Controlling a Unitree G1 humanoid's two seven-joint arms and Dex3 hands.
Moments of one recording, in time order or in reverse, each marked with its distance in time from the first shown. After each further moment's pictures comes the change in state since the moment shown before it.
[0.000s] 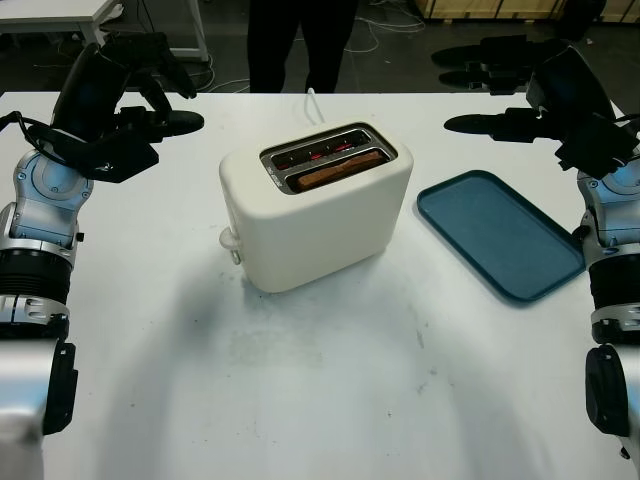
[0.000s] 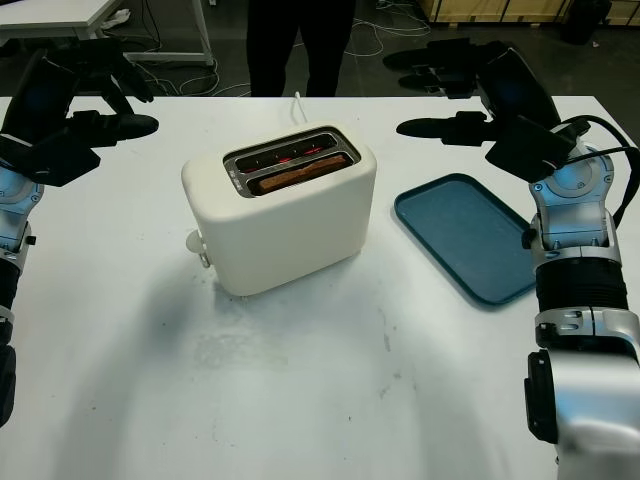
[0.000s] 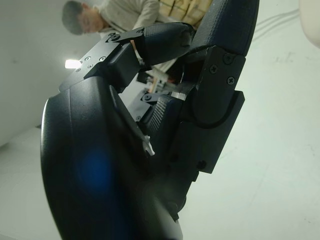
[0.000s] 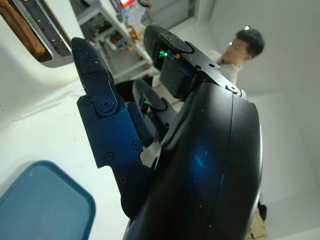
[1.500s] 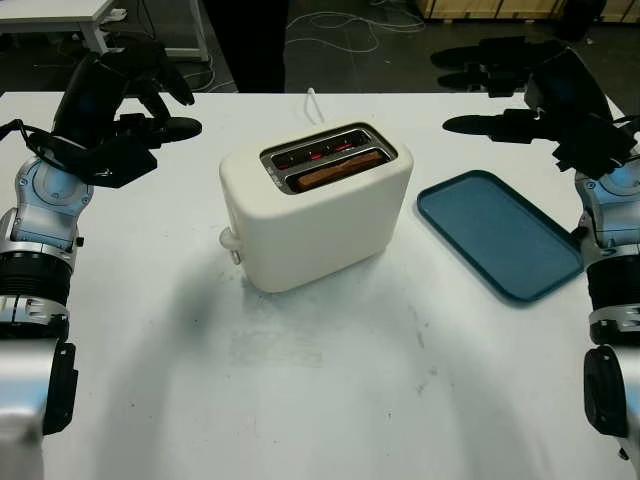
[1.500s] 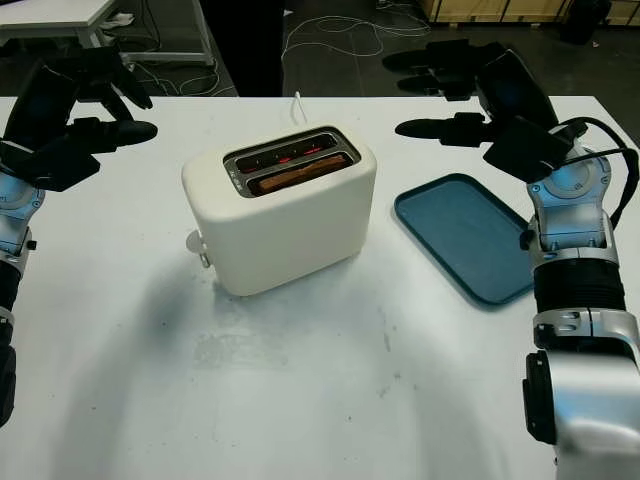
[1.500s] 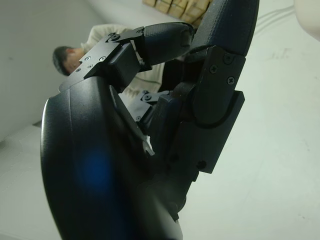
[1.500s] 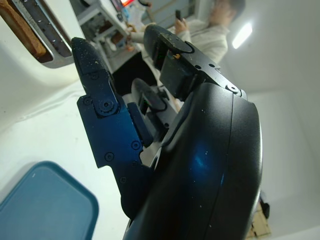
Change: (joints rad) left arm 0.000 0.000 0.000 0.057 0.001 -0.039 0.010; right arm 0.005 0.007 0.001 -0.012 -0.001 0.025 -0.006
